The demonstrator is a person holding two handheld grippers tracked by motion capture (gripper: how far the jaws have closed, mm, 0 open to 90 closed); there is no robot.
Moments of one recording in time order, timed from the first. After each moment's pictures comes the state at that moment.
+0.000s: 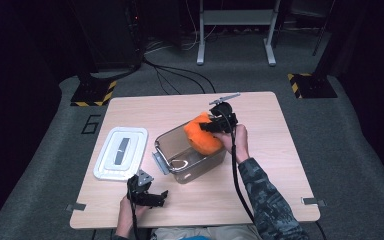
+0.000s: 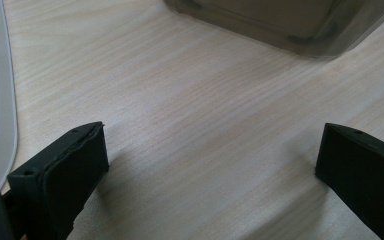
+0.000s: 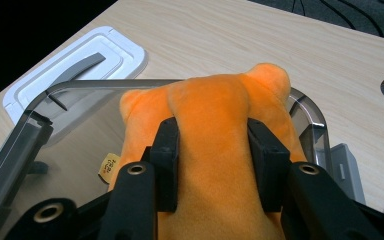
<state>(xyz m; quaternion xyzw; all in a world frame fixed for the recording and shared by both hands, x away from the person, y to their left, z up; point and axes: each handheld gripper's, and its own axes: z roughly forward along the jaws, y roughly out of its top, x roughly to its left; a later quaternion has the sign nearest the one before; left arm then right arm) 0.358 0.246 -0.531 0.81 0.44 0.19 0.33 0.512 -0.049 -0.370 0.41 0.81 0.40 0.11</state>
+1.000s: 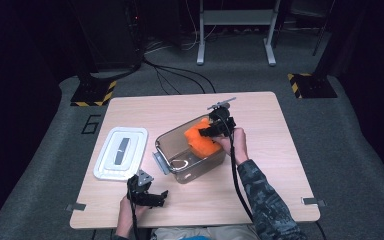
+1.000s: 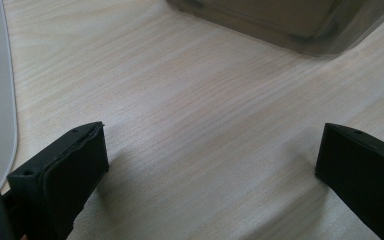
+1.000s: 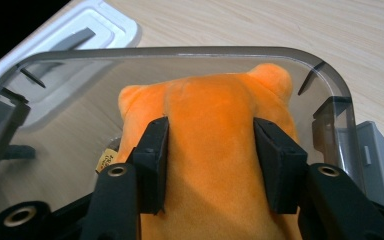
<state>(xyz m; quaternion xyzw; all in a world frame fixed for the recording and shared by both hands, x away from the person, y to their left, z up) 0.358 0.246 -0.531 0.81 0.45 0.19 0.34 0.519 -0.045 -0.391 0.42 0.83 0.36 0.09</state>
